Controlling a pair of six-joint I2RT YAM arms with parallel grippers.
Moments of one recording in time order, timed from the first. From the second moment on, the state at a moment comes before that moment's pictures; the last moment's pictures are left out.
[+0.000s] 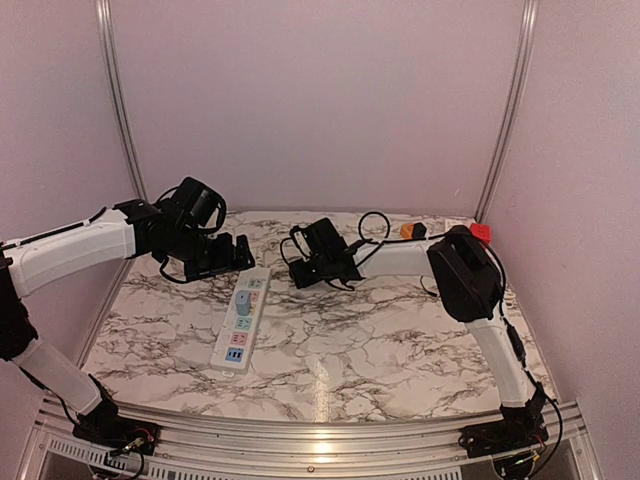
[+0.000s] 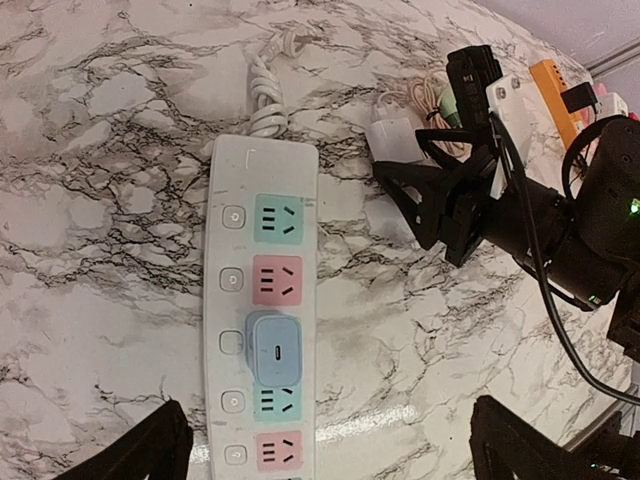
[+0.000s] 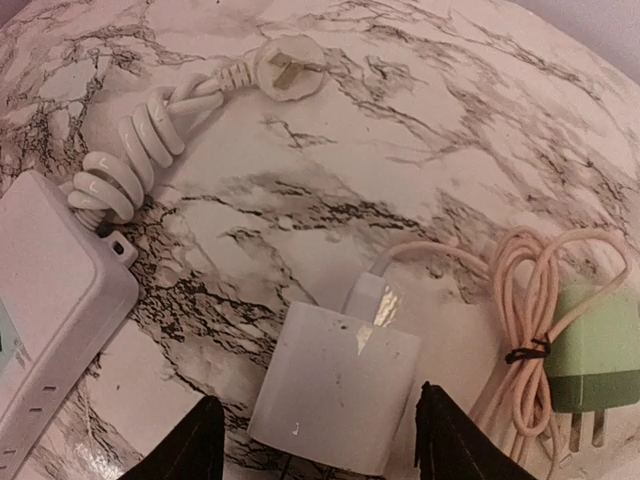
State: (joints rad) left arm -0.64 1.49 1.24 -0.67 -0.03 -0.65; right arm 0.78 2.41 1.82 -0.14 0.12 0.16
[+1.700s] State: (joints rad) left arm -0.71 1.63 1.30 -0.52 0.34 -0.65; right arm 0.89 1.76 0.84 0.61 0.03 -0.21
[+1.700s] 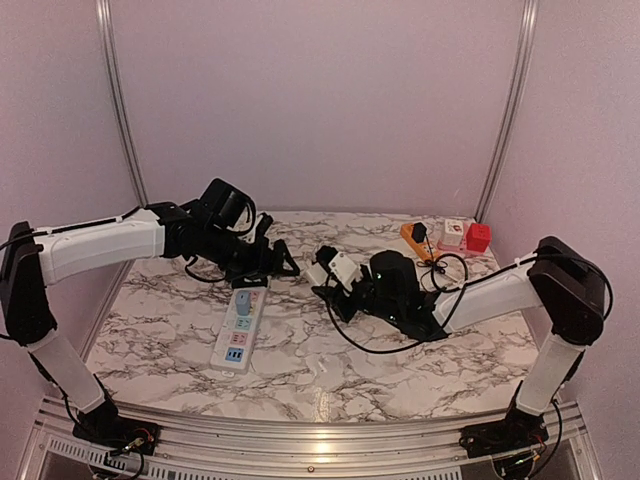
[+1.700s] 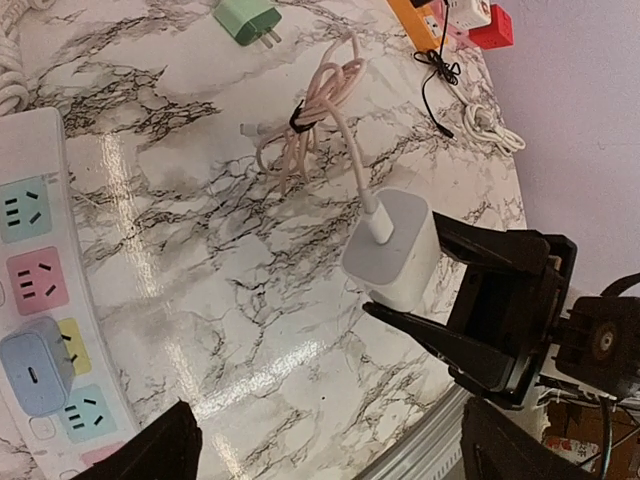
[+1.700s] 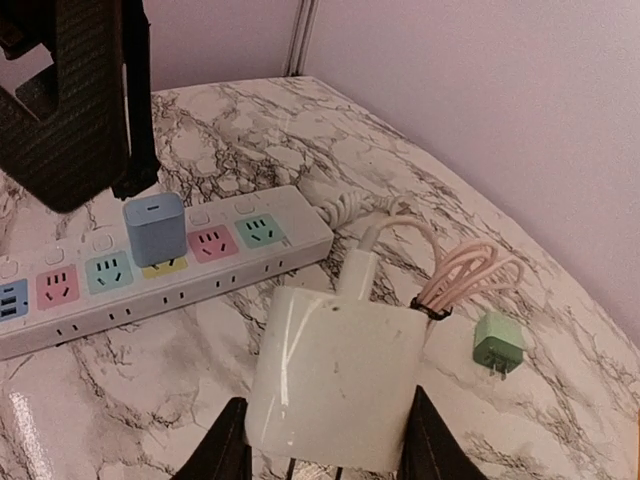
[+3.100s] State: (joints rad) left arm -0.77 1.73 1.35 -0.37 0.60 -0.69; right arm 0.92 1.60 0.69 0.76 -0.18 -0.22
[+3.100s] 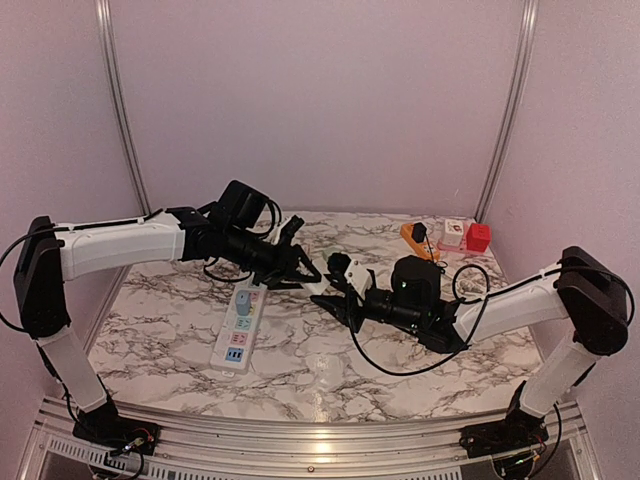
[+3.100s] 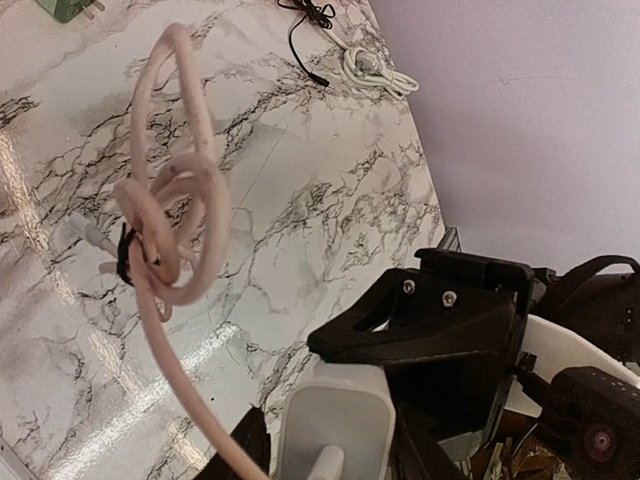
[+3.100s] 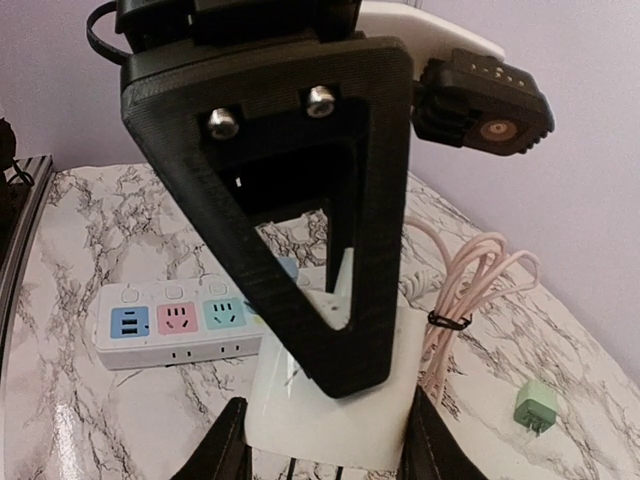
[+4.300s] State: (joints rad) left arm -0.69 1.73 1.48 -0.60 0.22 -0.51; right arm 0.92 1.51 0.64 0.69 0.04 -0.17
